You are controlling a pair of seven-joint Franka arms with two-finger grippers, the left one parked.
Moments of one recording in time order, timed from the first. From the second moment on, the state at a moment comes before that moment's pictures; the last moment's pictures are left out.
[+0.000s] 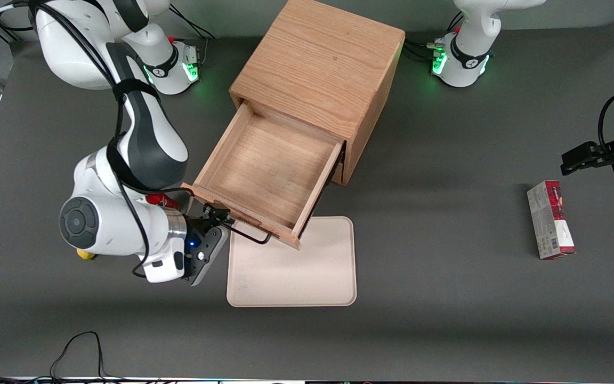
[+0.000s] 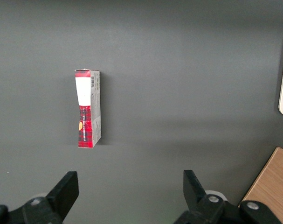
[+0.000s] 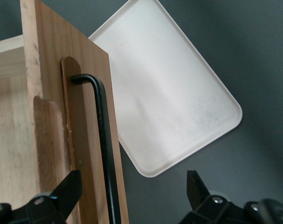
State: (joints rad) arm 0.32 0.71 -0.01 -1.02 0.29 1.67 -0.66
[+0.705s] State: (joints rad) arm 0.32 0.35 -0.13 -1.33 0.20 1.49 -0.65
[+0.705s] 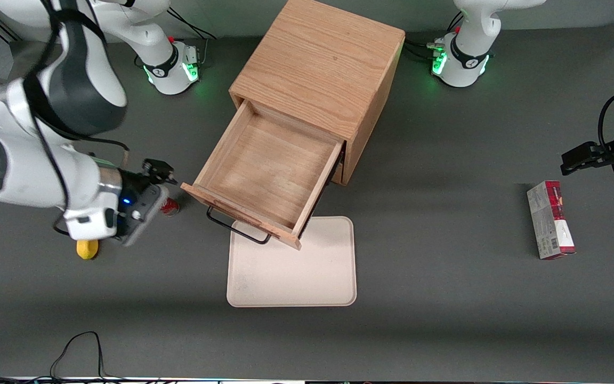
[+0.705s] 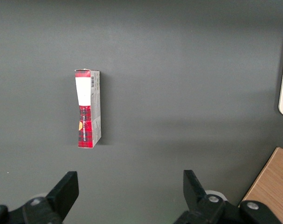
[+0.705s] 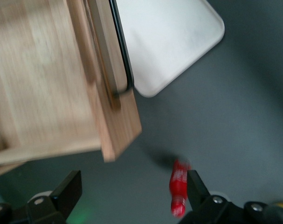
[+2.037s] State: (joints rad) arm 0.31 -0.07 -0.21 -1.73 0.06 1.56 -0.14
